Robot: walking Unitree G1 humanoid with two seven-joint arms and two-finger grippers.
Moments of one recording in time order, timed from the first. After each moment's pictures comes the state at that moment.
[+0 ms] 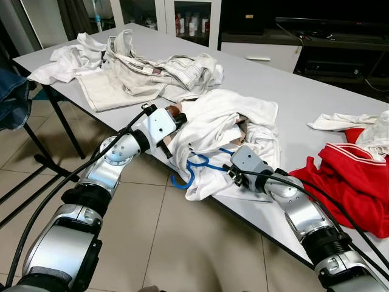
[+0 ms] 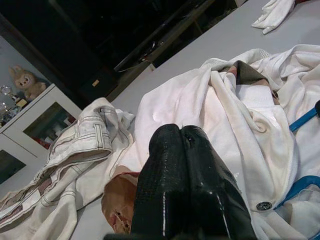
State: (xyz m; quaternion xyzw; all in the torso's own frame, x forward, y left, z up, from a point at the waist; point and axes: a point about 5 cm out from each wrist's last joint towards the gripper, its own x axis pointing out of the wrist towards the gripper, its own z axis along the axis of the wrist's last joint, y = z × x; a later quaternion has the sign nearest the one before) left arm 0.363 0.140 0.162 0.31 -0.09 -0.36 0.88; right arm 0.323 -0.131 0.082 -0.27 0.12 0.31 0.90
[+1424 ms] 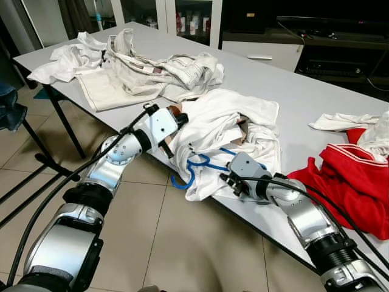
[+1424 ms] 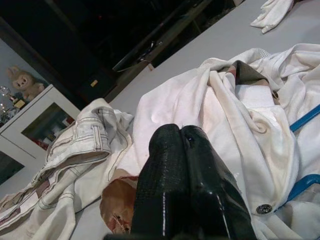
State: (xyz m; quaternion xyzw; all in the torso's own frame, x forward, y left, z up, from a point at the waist) left arm 0.364 0.136 0.163 0.31 -0.09 -0.36 0.87; right arm 0.308 -0.128 0.082 -0.25 0.16 0.37 0.88
